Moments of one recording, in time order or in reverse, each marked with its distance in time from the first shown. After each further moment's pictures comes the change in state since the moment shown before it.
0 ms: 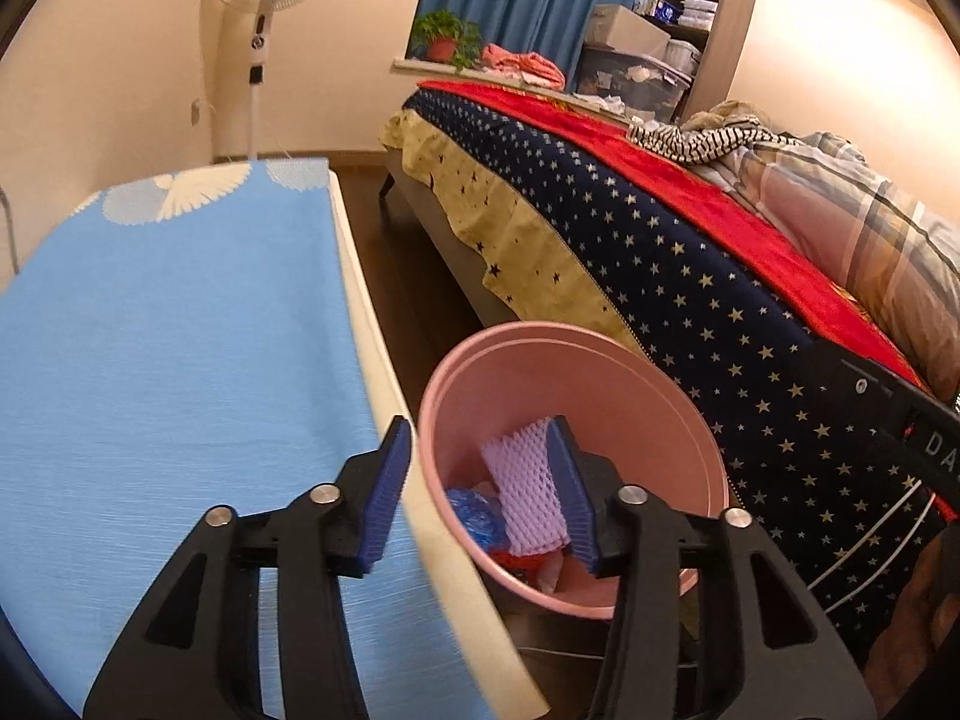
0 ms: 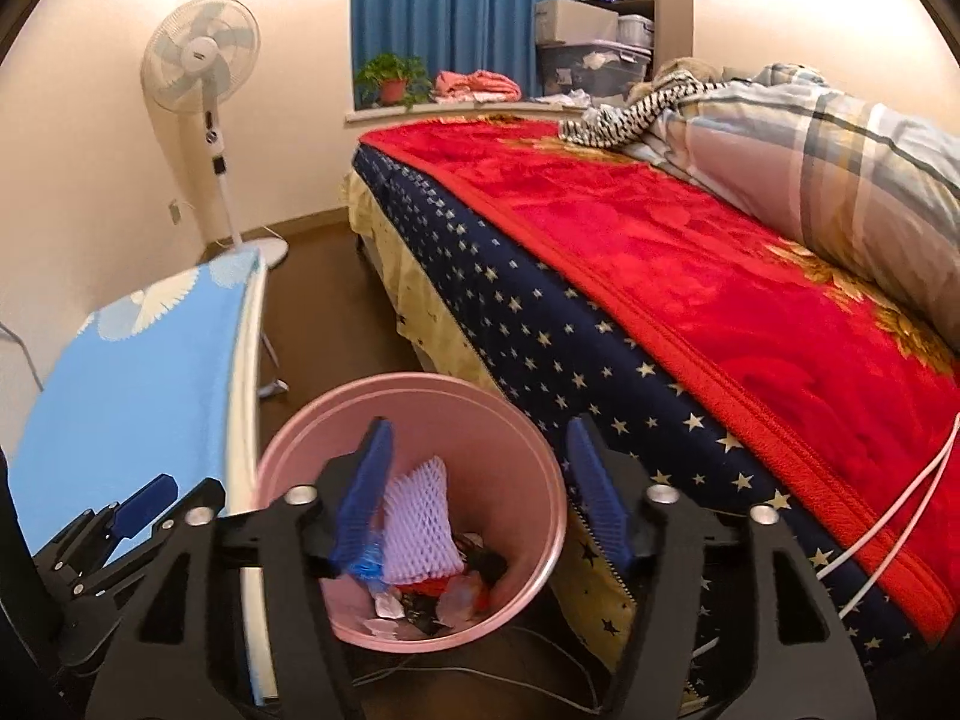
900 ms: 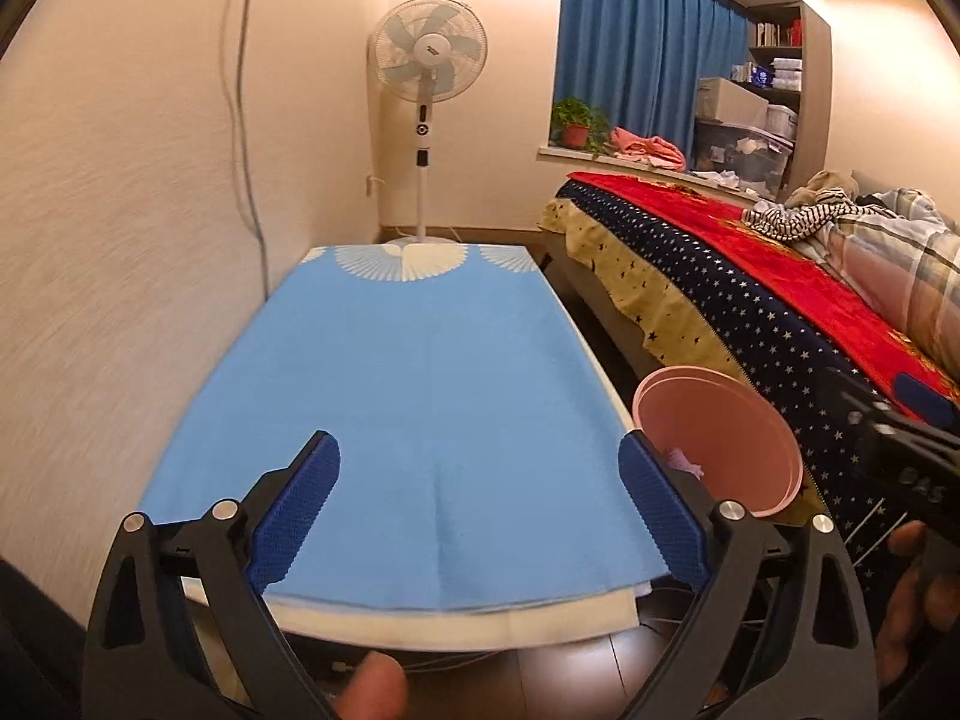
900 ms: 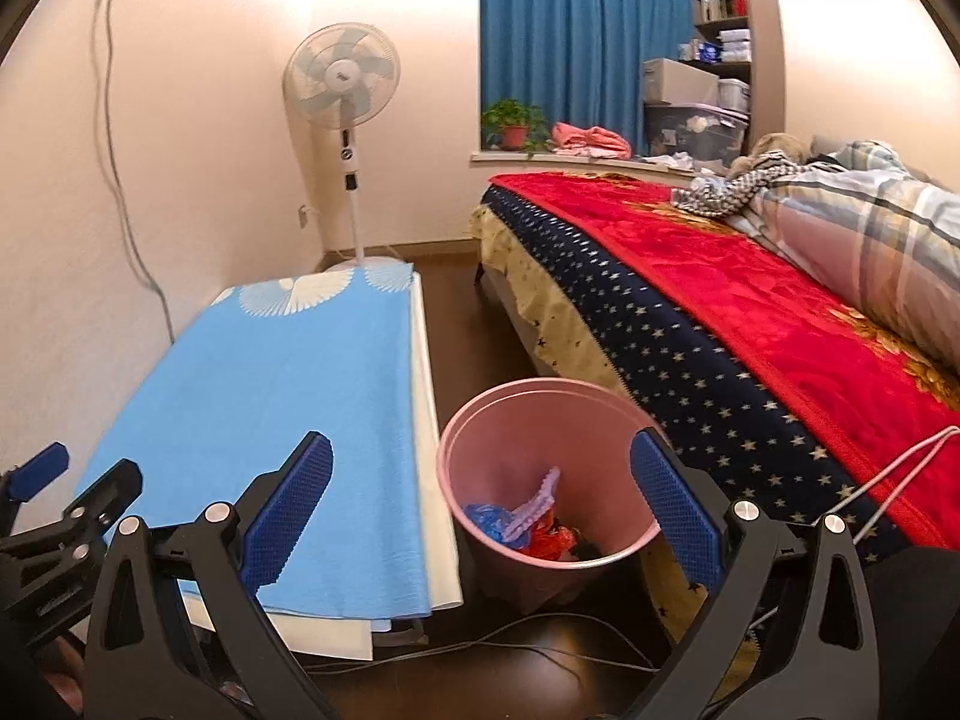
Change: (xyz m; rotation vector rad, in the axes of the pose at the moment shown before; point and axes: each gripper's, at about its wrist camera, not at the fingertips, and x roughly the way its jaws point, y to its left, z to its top) left arm -0.193 0.069 -0.046 -0.058 -0.179 0.344; right arm -0.108 0.081 -0.046 -0.145 -0.097 0.214
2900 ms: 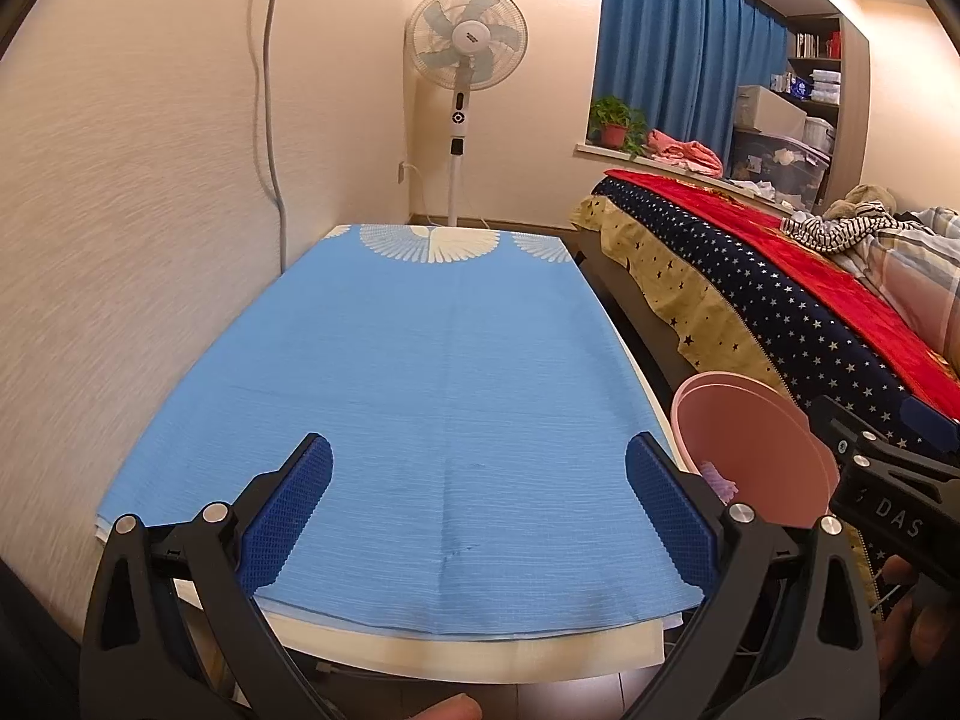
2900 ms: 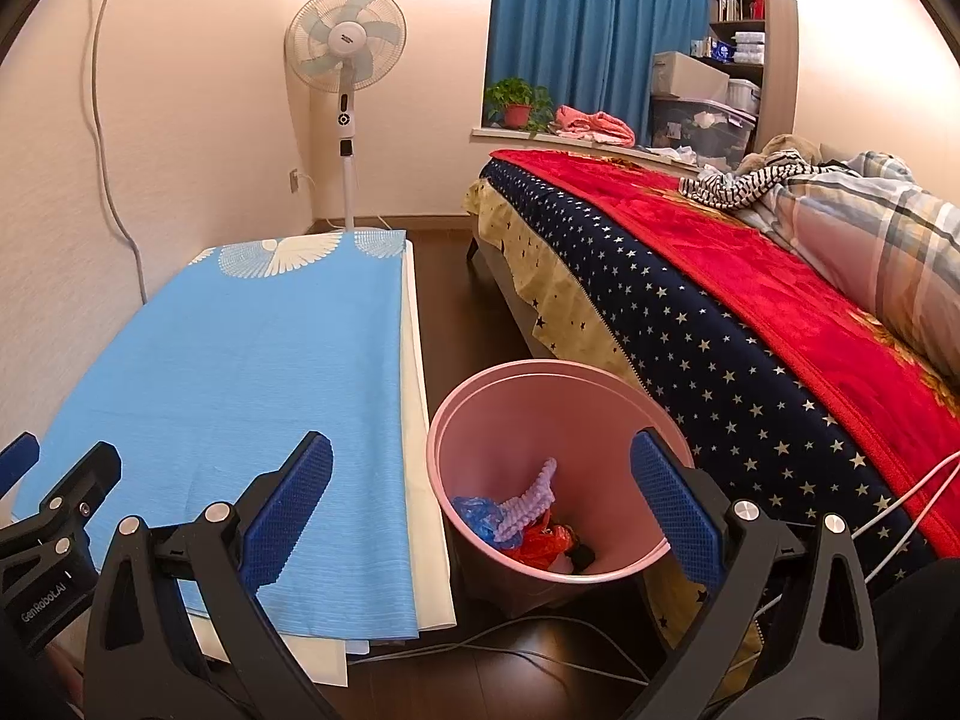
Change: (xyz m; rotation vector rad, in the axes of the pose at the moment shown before) left arm 0.038 -0.004 -0.012 -0.063 0.004 0.064; right arm 0.048 0.012 -0.008 -0.052 0.036 -0.050
